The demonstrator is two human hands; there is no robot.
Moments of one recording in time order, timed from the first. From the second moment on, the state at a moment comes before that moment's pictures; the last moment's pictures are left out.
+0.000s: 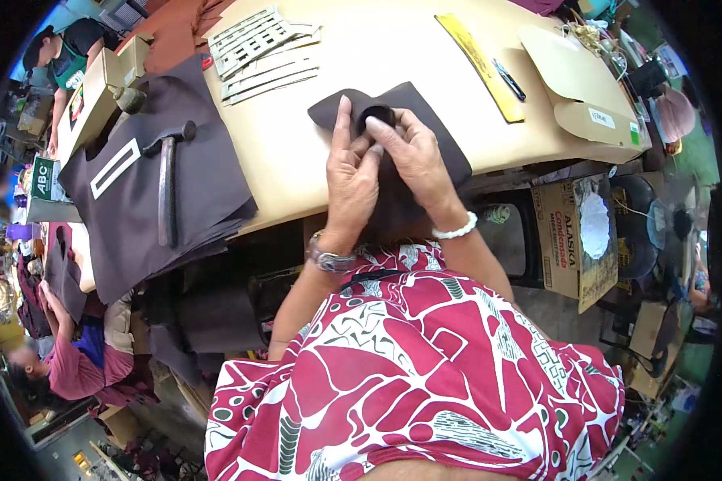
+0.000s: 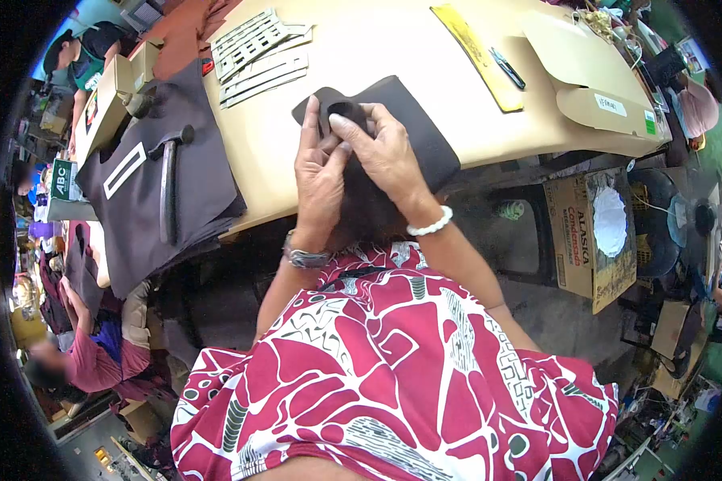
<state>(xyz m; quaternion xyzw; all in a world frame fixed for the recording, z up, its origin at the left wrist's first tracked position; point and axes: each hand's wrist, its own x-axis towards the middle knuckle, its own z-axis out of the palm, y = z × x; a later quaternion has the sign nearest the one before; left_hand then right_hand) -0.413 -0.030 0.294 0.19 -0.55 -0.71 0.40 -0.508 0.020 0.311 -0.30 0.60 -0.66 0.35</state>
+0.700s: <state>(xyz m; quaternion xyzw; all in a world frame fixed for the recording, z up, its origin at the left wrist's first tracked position) -0.290 -0.112 0.324 0.36 -0.81 -0.37 0.28 -0.683 0.086 0.282 -0.37 0.82 -0.42 -0.09</state>
